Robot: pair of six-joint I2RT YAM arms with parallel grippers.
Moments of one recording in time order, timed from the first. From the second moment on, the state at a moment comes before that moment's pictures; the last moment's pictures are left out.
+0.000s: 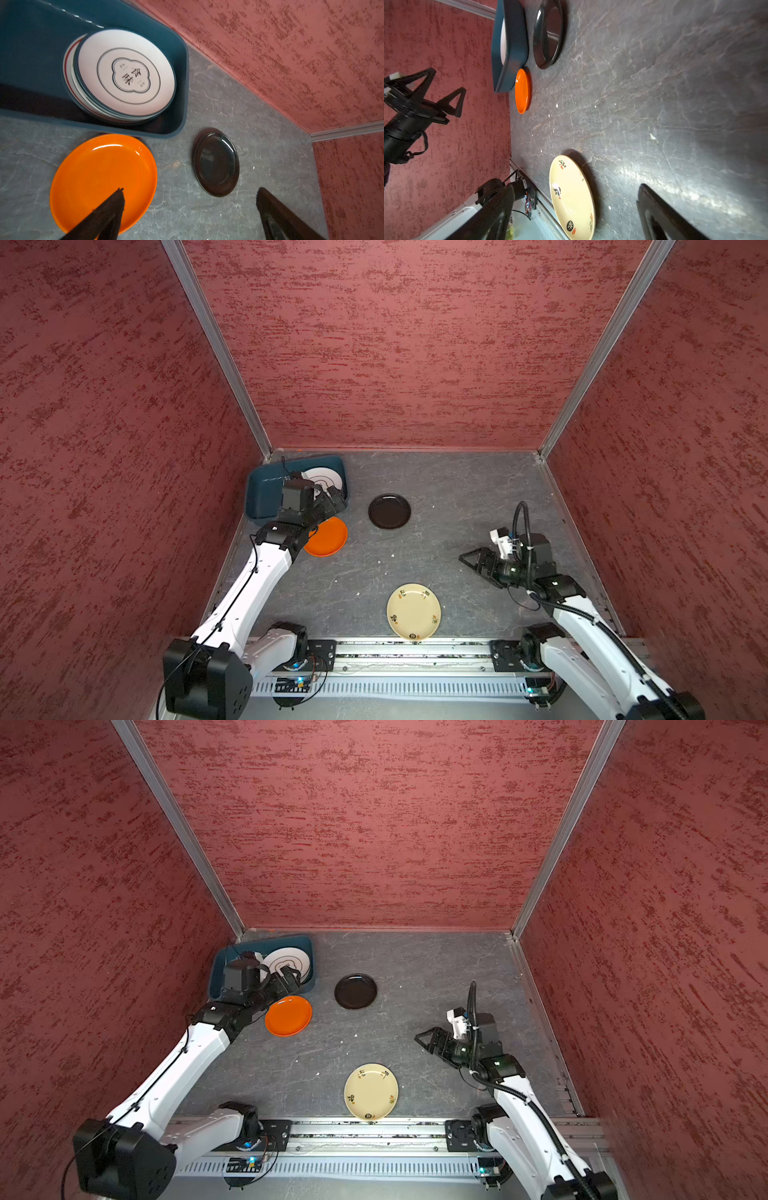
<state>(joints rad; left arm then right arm) -0.20 1.08 0.89 -0.44 0.00 -0.68 0.24 0.78 0.39 -0.39 -0.67 0.74</state>
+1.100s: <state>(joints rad) -0.12 1.13 0.79 -0.40 0.20 -0.71 0.85 1.24 0.51 -0.32 -0.26 0.86</state>
